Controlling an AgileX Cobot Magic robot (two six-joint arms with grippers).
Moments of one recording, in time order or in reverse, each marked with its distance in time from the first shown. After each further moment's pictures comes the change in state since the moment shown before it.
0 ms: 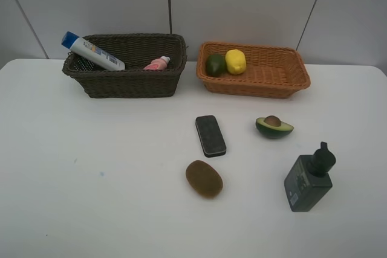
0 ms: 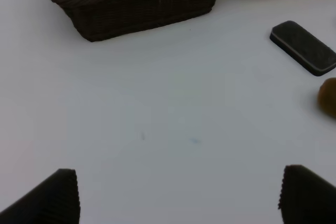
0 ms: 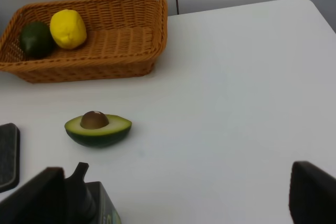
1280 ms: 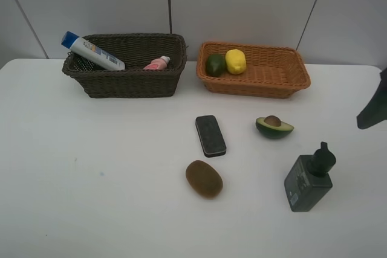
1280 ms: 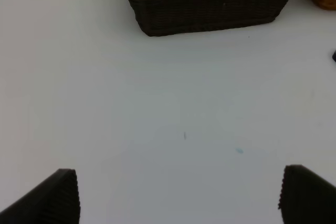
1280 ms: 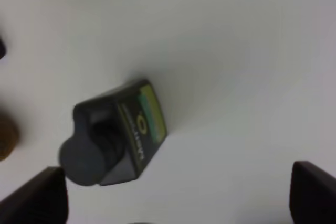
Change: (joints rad) left arm 0.194 0.000 0.000 -0.001 0.000 0.002; right arm 0.054 1.082 -0.312 0.159 0.137 0.097
